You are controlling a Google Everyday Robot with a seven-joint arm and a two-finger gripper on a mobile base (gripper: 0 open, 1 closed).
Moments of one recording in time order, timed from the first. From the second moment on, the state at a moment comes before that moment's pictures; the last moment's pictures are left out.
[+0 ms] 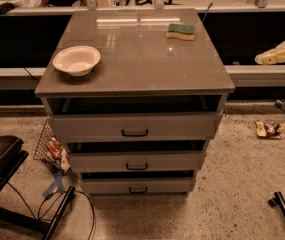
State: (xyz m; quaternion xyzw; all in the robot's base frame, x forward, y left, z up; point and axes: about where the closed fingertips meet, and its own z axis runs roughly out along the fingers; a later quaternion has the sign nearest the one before) arm 0.656 -0.358 0.986 -0.42 0.66 -0.06 0.62
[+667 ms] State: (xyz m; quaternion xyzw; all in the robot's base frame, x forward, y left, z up) arm 0.761 -0.307 0.985 -0.30 0.68 0.04 0.67
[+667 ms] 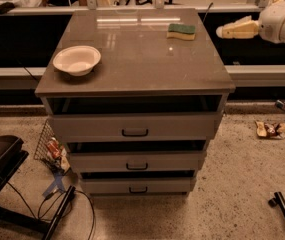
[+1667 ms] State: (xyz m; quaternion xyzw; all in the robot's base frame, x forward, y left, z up) arm 0.898 -0.258 0.945 -0.24 0.73 0.07 0.64
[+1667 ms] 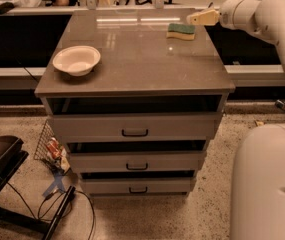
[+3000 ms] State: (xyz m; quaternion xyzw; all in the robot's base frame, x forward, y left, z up) arm 0.945 -0.203 0.853 -0.26 0.73 0.15 0.62
